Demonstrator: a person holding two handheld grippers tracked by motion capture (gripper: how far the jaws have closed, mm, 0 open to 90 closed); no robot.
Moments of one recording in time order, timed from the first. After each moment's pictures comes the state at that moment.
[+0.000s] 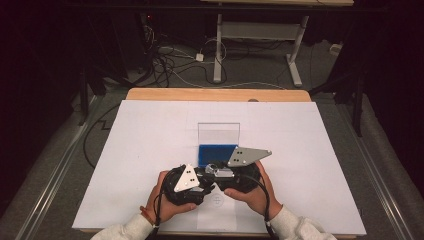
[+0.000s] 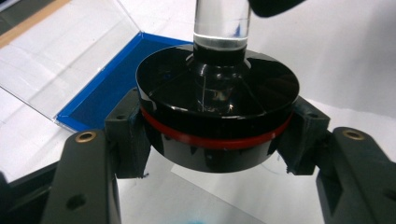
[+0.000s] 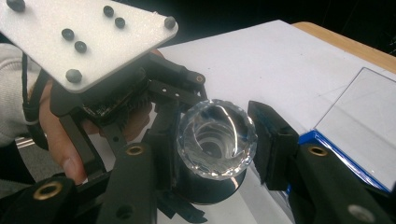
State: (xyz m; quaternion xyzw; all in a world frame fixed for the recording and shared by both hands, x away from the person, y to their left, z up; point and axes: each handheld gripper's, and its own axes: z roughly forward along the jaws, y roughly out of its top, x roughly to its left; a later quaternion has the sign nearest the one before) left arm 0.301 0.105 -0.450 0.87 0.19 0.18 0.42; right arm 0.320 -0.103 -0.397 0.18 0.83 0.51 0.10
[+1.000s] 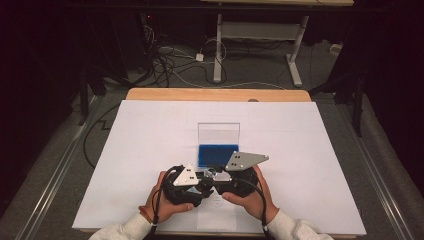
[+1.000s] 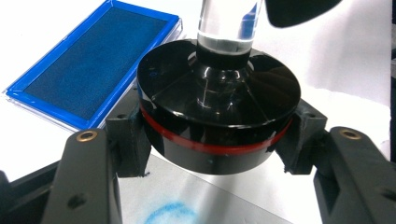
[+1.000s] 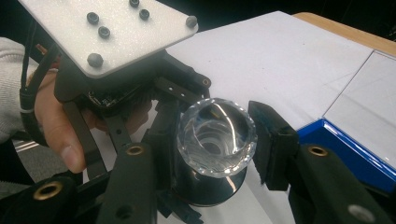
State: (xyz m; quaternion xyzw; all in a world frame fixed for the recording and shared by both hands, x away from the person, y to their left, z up) left arm 0.309 0.111 -0.453 0.89 0.19 0.10 0.41; right arm 0.314 -0.100 -0.409 0.20 0.83 0.51 0.09
